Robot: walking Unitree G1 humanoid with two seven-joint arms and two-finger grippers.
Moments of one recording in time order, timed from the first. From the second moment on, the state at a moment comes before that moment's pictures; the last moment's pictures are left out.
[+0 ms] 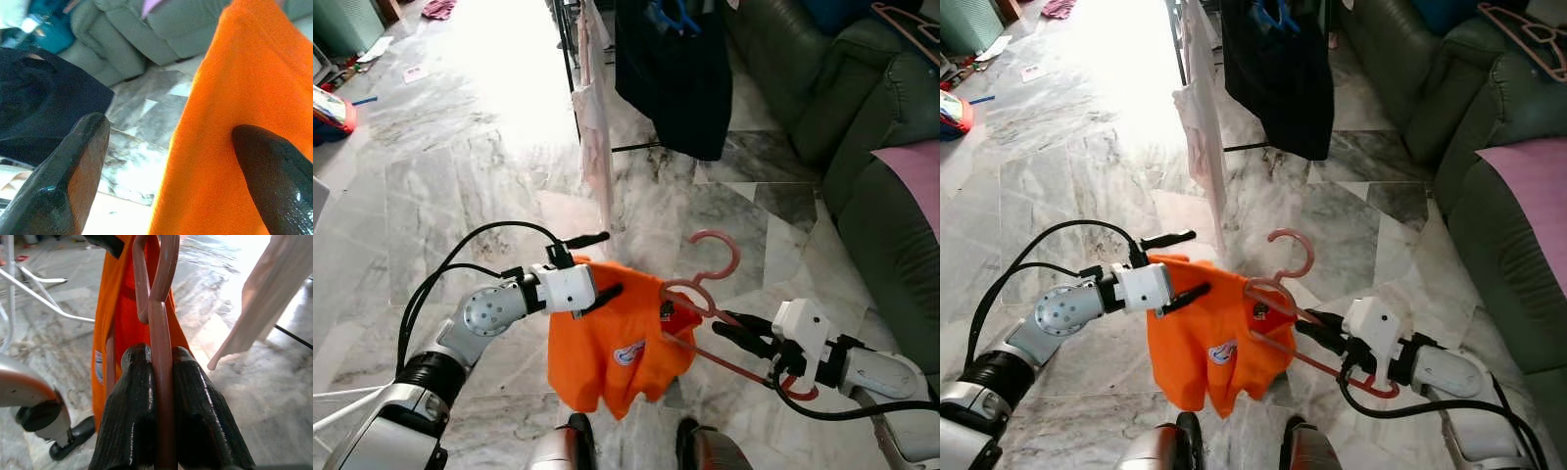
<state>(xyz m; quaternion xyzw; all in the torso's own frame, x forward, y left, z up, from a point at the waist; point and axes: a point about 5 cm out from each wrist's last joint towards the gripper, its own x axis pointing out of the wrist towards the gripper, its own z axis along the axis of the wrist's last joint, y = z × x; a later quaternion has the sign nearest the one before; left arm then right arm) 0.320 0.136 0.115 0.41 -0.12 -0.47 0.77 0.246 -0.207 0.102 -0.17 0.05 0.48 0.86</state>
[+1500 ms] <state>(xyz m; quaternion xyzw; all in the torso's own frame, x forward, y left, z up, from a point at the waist) 0.330 0.125 0.102 0.39 -0.02 -0.54 0.75 0.278 -0.213 0.130 -0.41 -0.05 0.45 0.79</state>
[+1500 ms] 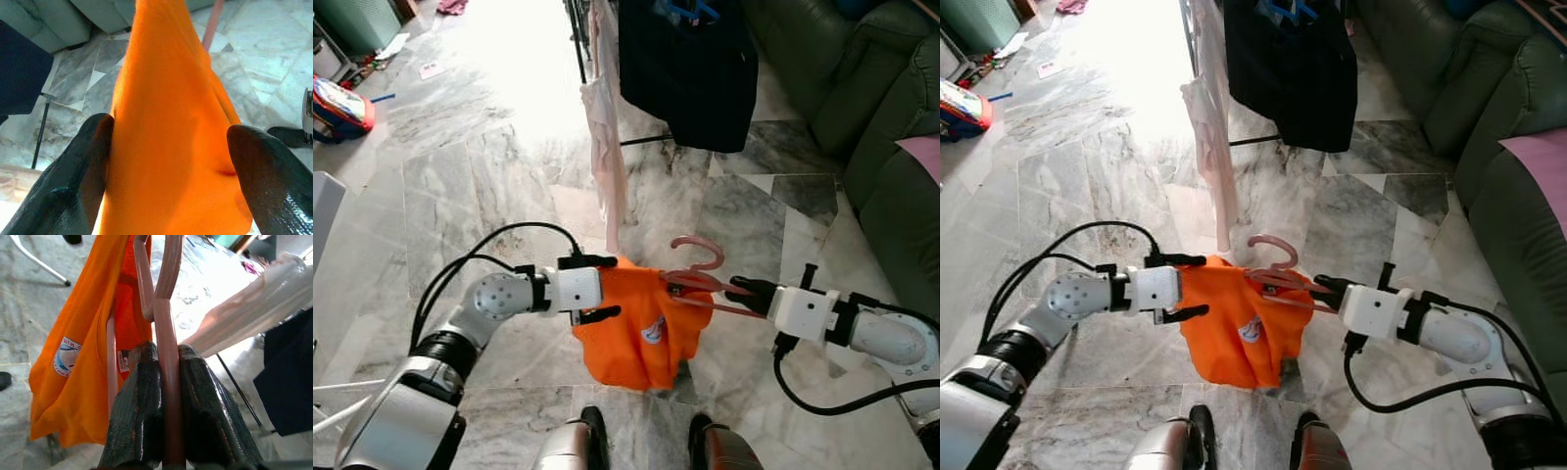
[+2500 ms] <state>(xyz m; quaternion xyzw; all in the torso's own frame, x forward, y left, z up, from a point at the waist) 0.337 0.124 0.102 0.39 0.03 -0.55 0.74 0.282 -0.214 0.132 -0.47 -0.07 0.44 0.76</state>
